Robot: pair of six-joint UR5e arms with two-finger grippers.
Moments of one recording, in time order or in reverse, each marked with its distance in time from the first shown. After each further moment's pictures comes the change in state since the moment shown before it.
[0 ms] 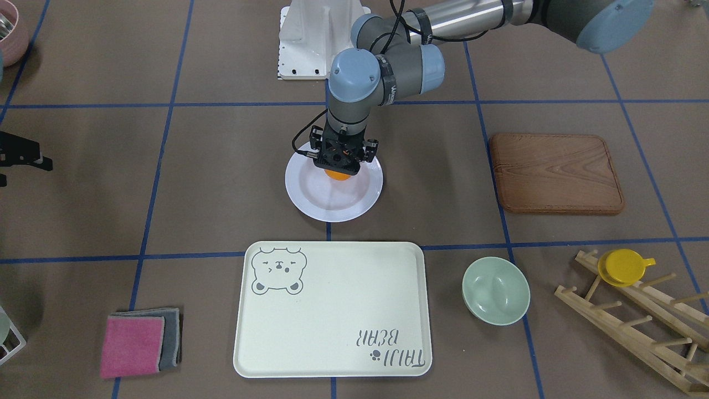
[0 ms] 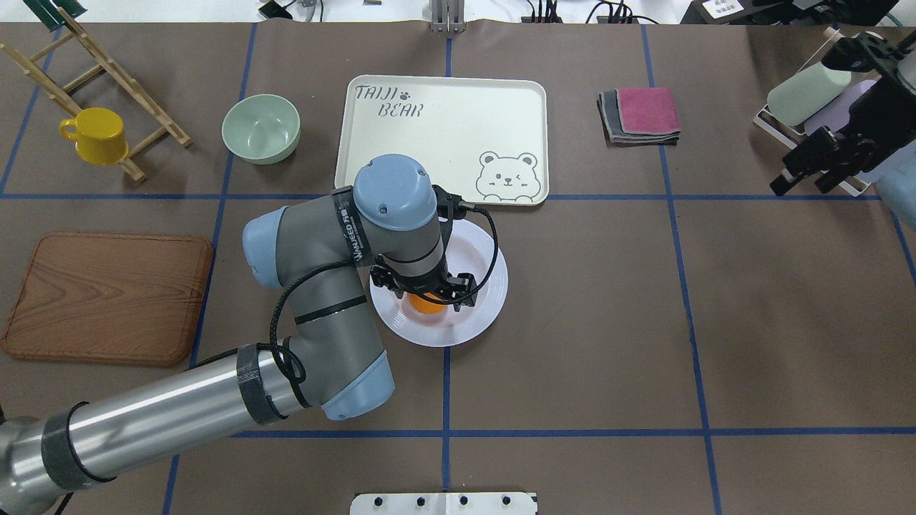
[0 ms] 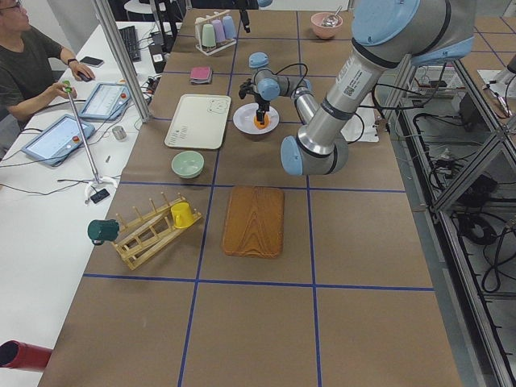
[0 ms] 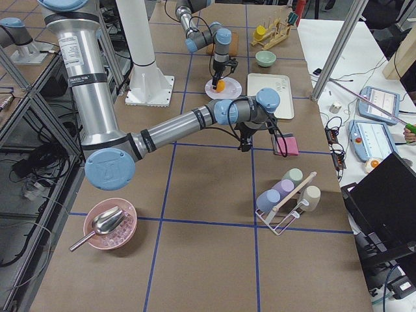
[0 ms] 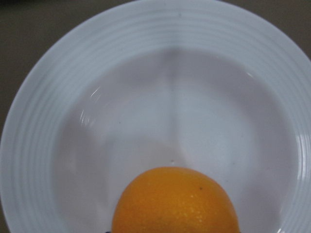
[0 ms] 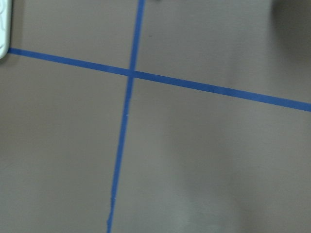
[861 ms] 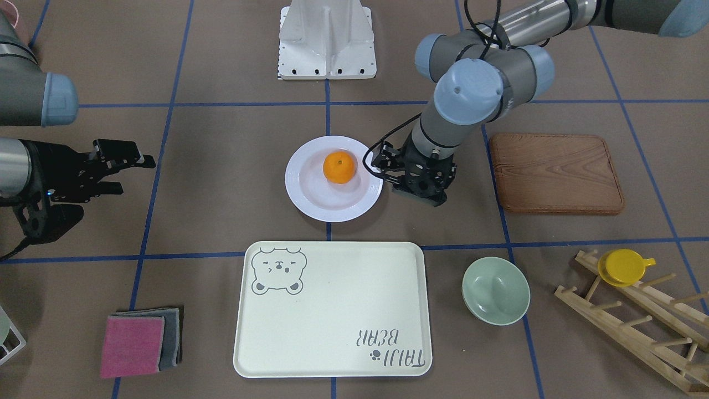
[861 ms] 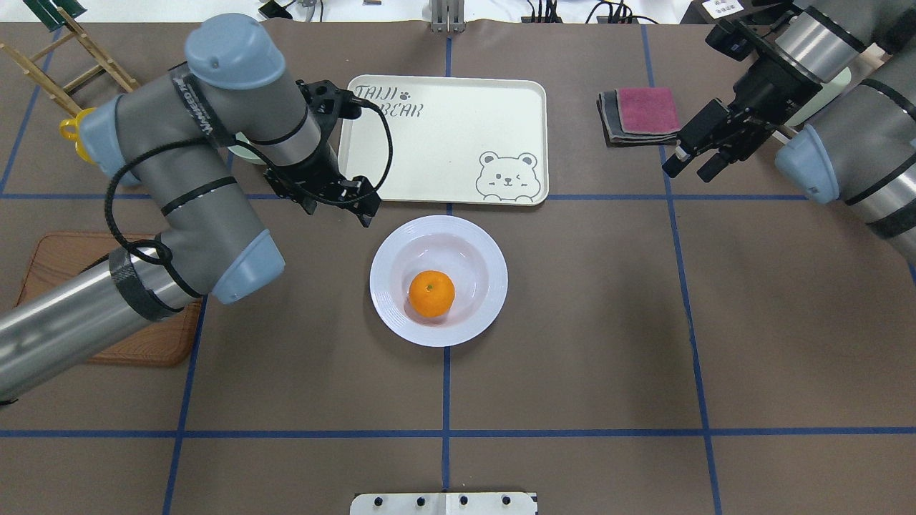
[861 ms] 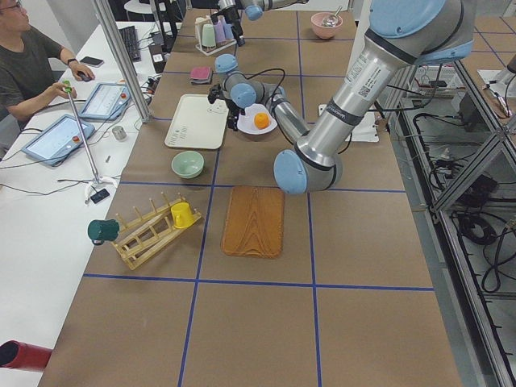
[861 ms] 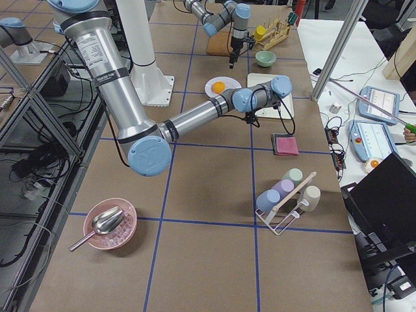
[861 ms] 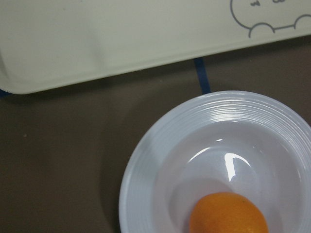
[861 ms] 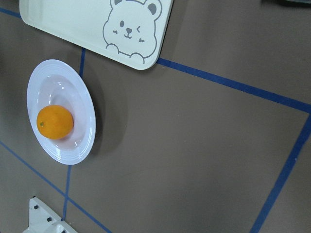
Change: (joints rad) left arm -0.285 0.157 -0.100 0.012 -0.227 0.271; right arm -0.098 0.209 -0.191 0.113 0.266 0.039
